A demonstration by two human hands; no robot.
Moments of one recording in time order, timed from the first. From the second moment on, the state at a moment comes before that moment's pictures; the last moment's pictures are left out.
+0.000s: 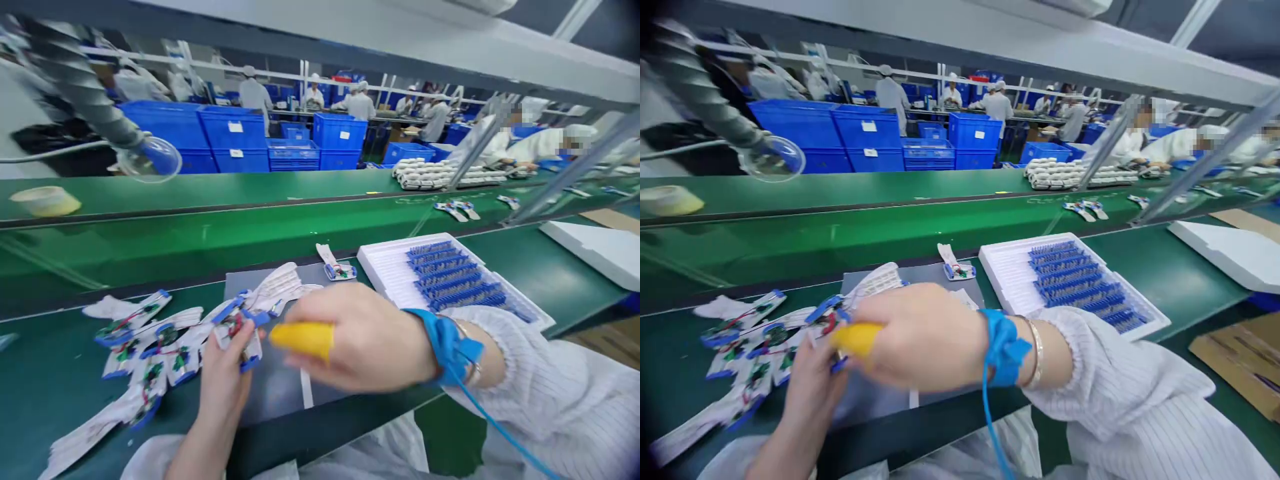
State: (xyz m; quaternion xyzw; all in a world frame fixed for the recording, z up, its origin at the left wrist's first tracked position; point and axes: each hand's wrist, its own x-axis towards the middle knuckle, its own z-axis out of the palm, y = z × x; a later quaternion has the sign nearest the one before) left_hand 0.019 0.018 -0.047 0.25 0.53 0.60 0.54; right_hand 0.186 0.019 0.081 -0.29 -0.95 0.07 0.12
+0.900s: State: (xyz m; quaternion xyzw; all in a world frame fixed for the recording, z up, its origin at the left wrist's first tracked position) left_hand 0.007 0.011 -0.059 0.24 0.49 0.65 0.54; right_hand 0.145 0.082 -0.014 -0.21 -0.97 0.03 0.11
